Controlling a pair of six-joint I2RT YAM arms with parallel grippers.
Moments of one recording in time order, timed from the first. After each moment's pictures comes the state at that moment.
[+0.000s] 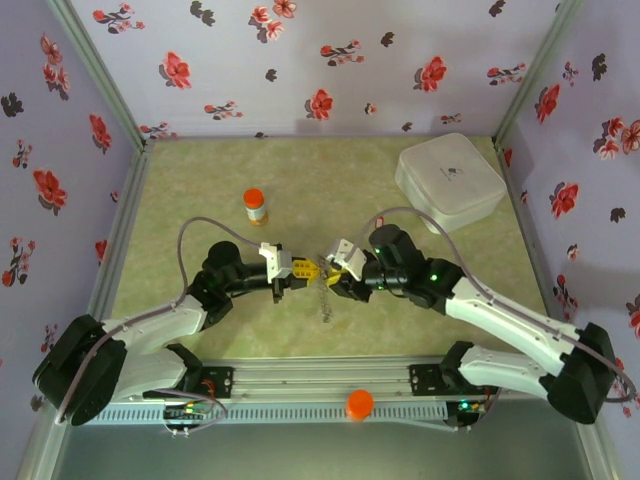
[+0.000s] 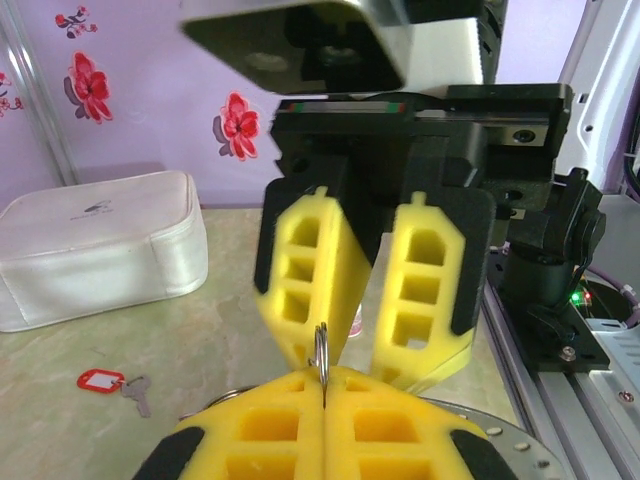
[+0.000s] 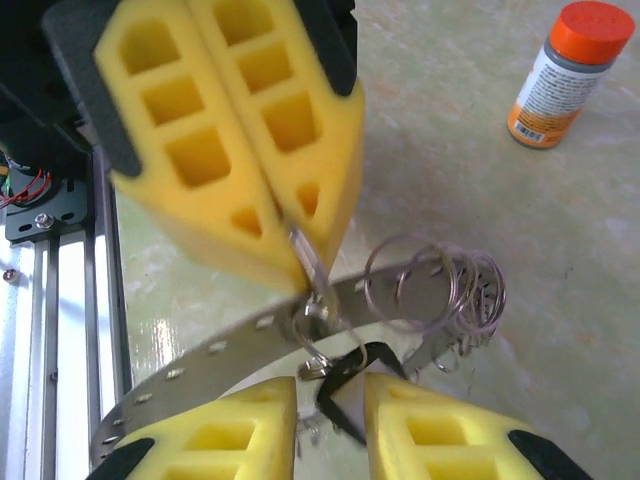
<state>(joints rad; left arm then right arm) -0.71 1.15 0.39 0.72 0.78 0.11 0.86 1.03 0.77 -0.37 -0.37 -0.25</state>
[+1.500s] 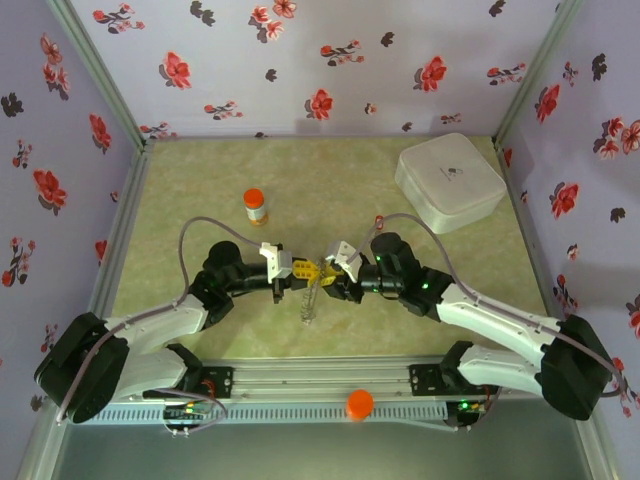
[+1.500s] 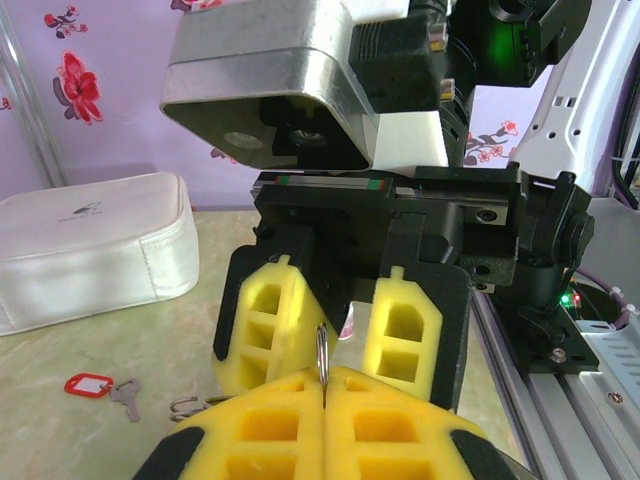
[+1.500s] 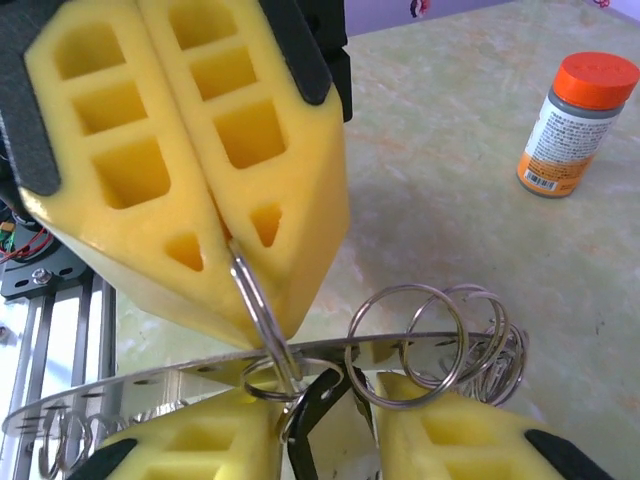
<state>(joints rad) -0.71 1.16 0.39 0.74 0.80 0.10 0.84 1.09 0.62 -0.01 -0.45 -0.17</state>
